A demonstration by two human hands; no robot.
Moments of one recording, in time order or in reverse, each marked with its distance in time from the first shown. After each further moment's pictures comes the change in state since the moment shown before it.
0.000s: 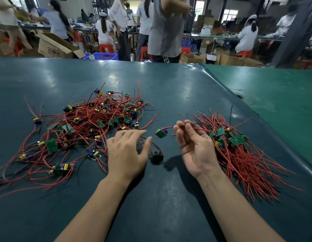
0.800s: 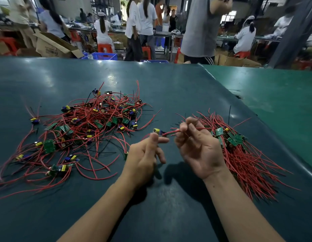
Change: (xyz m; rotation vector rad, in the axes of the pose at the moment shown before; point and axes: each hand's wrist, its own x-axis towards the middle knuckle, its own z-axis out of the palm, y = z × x) left_hand -0.013 0.035 0.001 -0.970 -0.220 -0.128; right_hand -0.006 -0.013 0.000 0.011 -0.313 0.075
